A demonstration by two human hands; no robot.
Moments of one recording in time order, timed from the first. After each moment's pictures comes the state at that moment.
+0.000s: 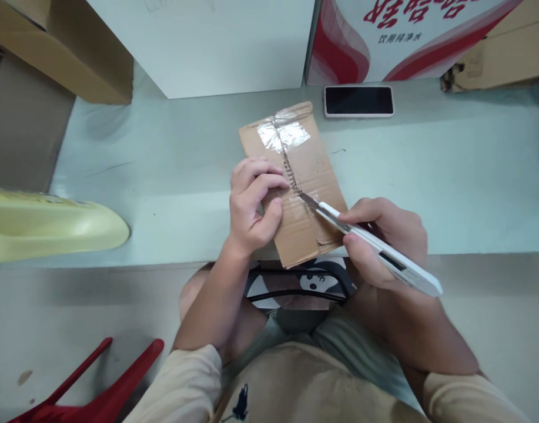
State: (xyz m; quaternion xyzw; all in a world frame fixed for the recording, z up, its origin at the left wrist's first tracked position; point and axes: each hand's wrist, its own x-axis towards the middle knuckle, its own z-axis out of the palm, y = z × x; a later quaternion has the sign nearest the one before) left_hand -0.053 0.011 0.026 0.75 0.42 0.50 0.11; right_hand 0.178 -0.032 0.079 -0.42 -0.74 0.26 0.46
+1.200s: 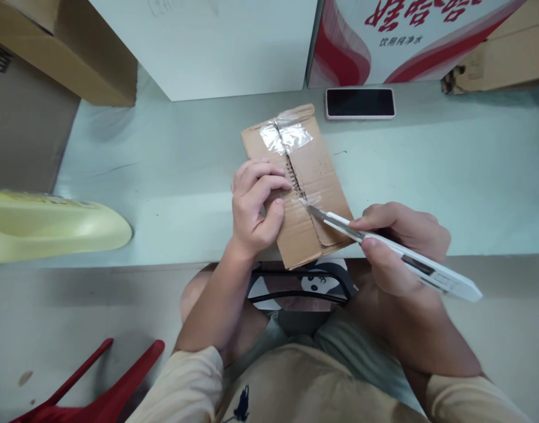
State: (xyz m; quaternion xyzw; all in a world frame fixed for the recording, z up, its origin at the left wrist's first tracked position) left_hand -0.052 0.012 0.024 0.74 0.40 0.53 0.11; right_hand 0.180 -0.040 0.076 -0.43 -0.70 0.28 0.50
